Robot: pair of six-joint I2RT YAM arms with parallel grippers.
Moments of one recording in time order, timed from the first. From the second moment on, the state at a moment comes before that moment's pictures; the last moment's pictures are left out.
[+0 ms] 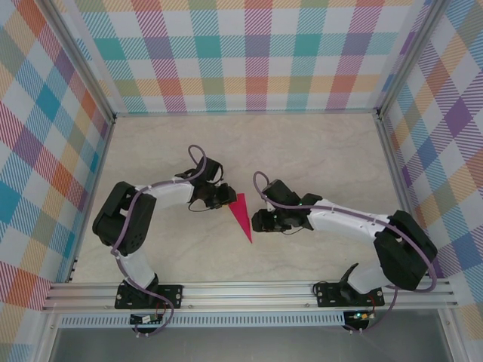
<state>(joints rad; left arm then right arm) -0.50 1.74 0.99 -0.29 0.36 -0.73 0.82 1.42 0.83 -0.48 -0.14 0.69</state>
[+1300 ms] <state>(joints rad) -0.85 1.95 1.43 -0.92 -0.21 -0.89 0.64 1.36 0.81 -0.59 0.21 0.77</state>
